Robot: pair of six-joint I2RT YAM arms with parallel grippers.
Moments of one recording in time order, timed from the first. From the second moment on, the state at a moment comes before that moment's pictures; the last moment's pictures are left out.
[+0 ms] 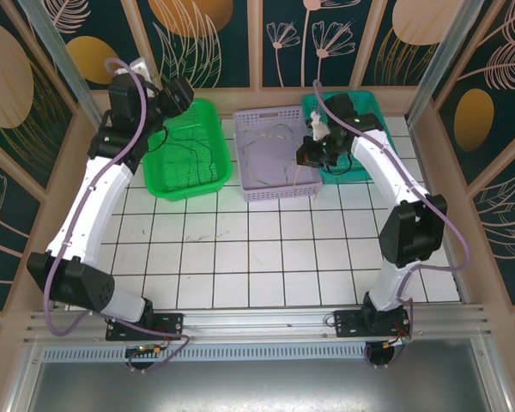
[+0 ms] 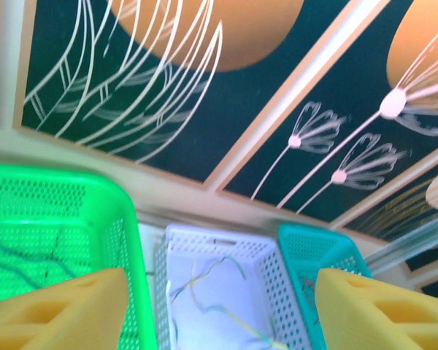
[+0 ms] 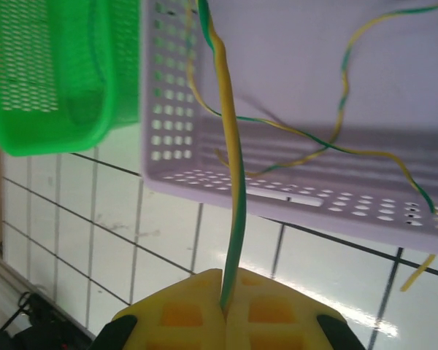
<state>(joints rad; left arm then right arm) -0.24 1.47 1.60 -0.39 0.05 -0.60 0.31 1.81 1.73 -1.05 -0.47 0.26</state>
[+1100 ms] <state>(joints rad) -0.27 1.22 1.17 -0.37 0.16 -0.71 0.35 2.32 2.08 -1.01 0.00 0.23</state>
